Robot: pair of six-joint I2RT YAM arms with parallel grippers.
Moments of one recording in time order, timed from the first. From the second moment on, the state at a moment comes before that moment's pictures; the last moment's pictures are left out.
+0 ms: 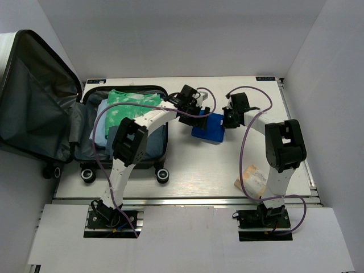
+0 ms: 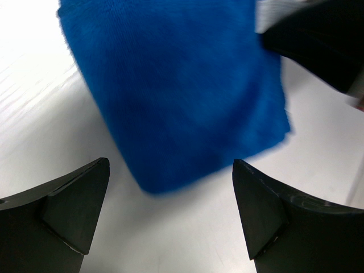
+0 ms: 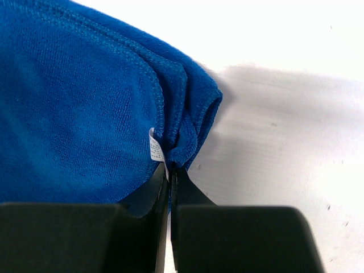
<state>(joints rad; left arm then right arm) -0.62 2.25 1.91 -0.59 0.27 -0.17 0.26 1.92 1.24 -0.26 -0.12 0.19</state>
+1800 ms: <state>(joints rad) -0.55 1.76 1.79 -0.69 -0.25 0.10 0.23 1.36 1.02 -0.29 -0.07 0.18</state>
